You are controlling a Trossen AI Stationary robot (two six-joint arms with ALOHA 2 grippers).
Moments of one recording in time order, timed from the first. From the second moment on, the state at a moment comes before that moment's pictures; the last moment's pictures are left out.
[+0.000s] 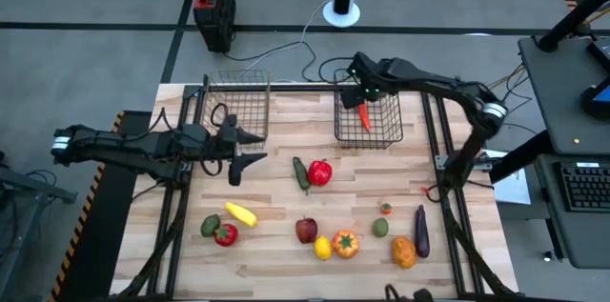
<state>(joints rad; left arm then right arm) -0.04 0.80 0.59 0.00 -0.18 -0.15 -0.59 1.66 1.40 -0.90 0.19 0.54</state>
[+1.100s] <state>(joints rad) -0.36 1.25 0.90 -0.64 0.01 -0.19 0.26 1.40 1.09 -0.51 0.58 0.51</state>
